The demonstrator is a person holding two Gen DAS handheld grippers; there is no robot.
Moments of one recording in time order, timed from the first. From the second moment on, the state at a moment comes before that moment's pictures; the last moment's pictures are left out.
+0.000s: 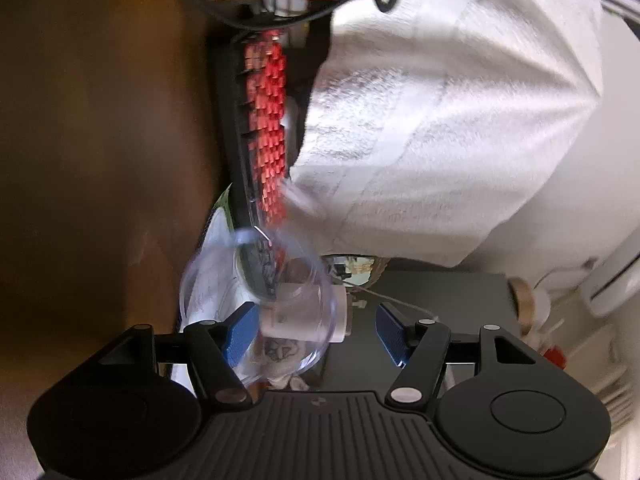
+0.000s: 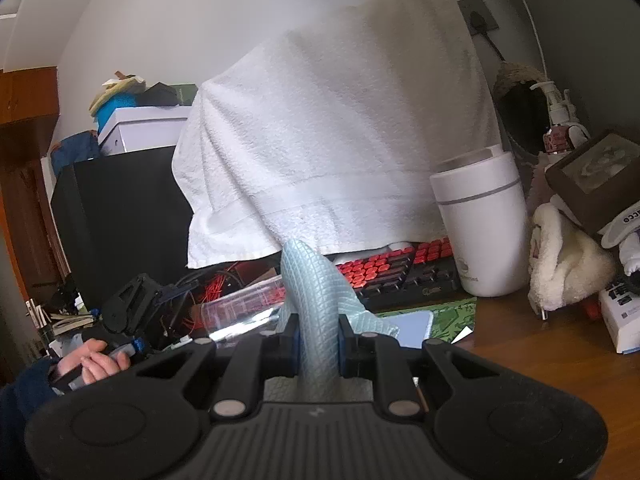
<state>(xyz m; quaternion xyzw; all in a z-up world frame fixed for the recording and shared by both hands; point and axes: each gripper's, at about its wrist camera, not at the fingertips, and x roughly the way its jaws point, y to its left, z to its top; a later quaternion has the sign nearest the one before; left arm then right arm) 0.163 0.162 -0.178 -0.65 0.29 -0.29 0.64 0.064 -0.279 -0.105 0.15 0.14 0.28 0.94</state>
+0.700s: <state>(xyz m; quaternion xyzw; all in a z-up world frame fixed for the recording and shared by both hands) 0.148 0.099 -0.111 -0.36 0.19 -0.12 0.91 0.063 -0.280 -0.106 0.15 0.14 0.28 0.94</state>
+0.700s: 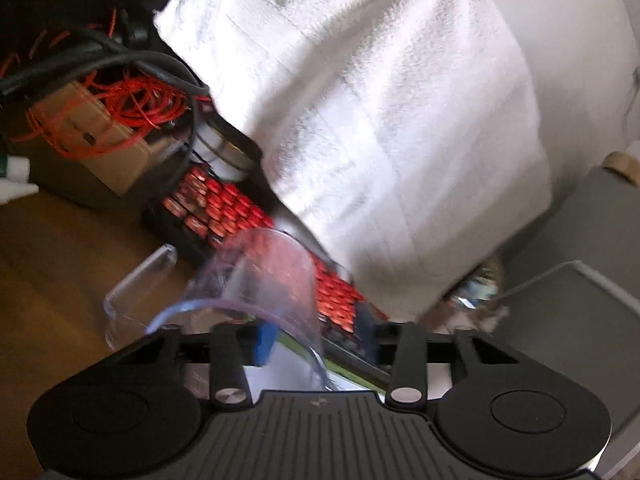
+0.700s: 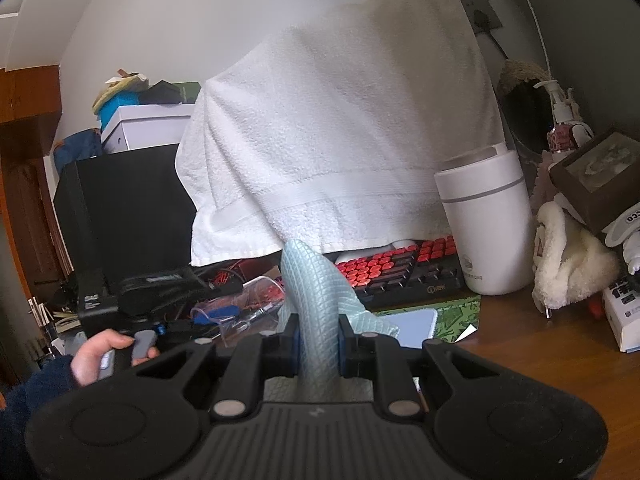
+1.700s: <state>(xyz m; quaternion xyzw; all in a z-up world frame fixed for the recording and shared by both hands) 0.094 0.009 -0.106 -0.17 0.19 -0.36 0.90 0.059 -0.299 -0.095 0.15 0.13 0.26 0.94</state>
